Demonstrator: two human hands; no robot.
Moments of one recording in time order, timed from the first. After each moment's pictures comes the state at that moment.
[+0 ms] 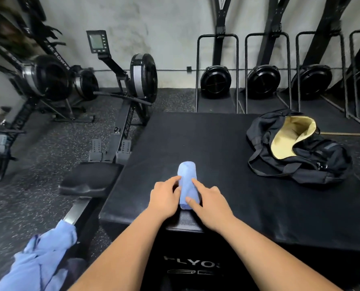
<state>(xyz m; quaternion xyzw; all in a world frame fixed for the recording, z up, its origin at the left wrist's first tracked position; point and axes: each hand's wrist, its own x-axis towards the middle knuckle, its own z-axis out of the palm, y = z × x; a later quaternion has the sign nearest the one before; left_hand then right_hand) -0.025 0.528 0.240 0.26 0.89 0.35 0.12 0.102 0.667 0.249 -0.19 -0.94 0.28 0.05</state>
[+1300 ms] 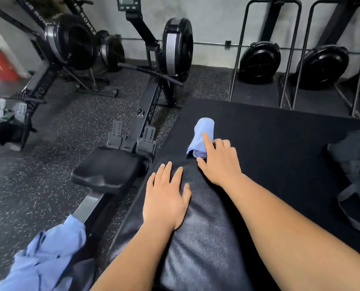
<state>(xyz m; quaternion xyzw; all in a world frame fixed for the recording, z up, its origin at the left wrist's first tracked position) -0.164 0.502 0.200 0.24 0.96 0.12 -0.06 -0.192 0.710 0.223 -0.14 -0.98 0.01 0.13</state>
